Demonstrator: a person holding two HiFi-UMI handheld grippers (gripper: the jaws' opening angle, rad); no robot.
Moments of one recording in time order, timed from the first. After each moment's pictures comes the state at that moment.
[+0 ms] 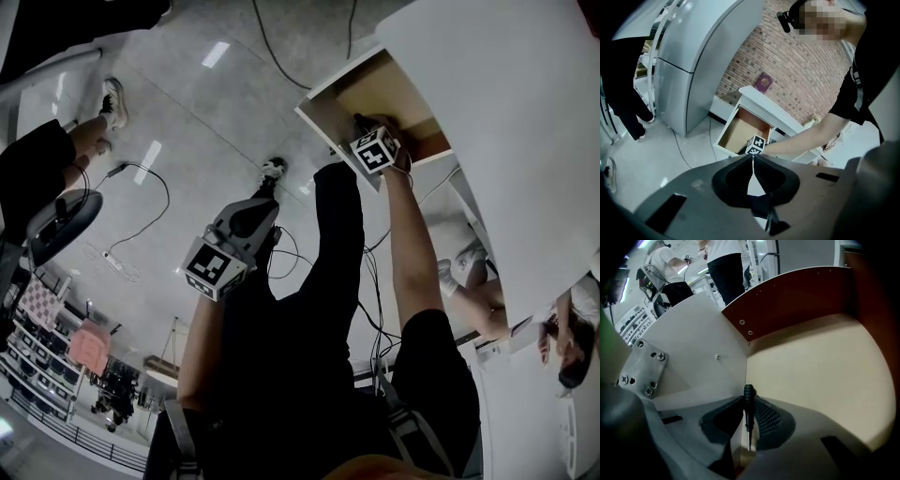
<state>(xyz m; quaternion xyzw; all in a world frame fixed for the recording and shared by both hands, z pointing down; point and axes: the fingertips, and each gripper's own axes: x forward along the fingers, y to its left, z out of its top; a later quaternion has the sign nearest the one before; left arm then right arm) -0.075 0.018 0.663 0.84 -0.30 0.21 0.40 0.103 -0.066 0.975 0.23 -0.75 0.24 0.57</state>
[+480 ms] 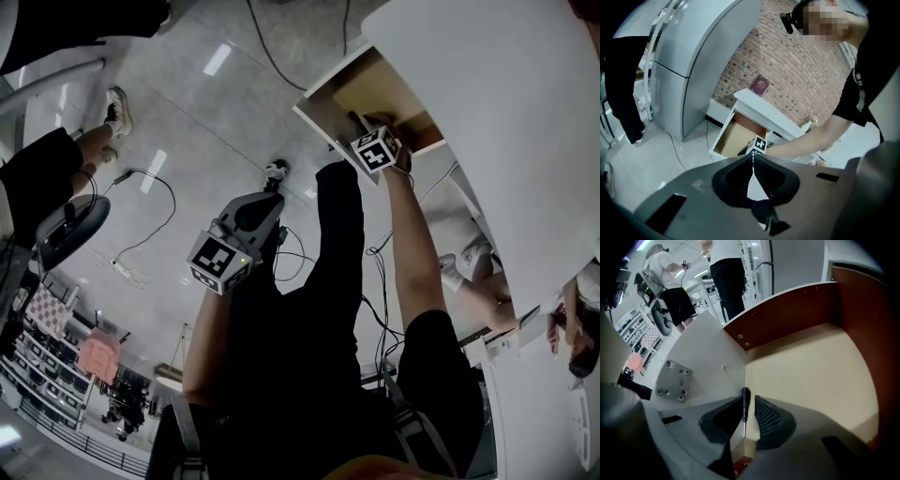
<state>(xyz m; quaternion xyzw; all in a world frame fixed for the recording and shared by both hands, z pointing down) -0.065 0.010 0.643 0.85 -0.29 0.20 0.39 0.108 -0.070 0.941 0.26 -0.76 0.24 0.55</state>
